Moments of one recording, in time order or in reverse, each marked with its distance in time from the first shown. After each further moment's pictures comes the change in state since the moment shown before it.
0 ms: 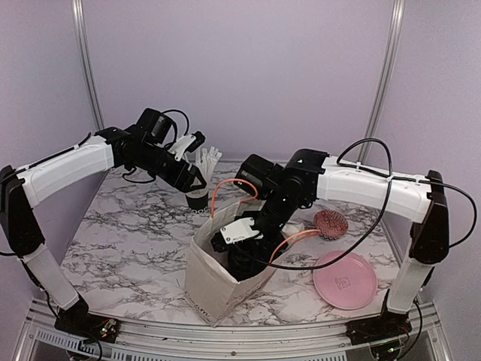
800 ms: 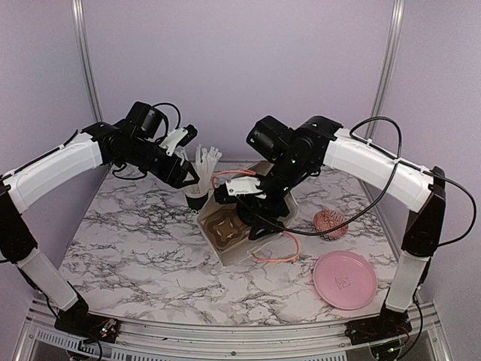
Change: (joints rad) left arm 0.005 -0.071 0.012 -0.059 -0.043 -0.001; right arm -0.131 0.052 0.253 -0.113 -0.056 0.074
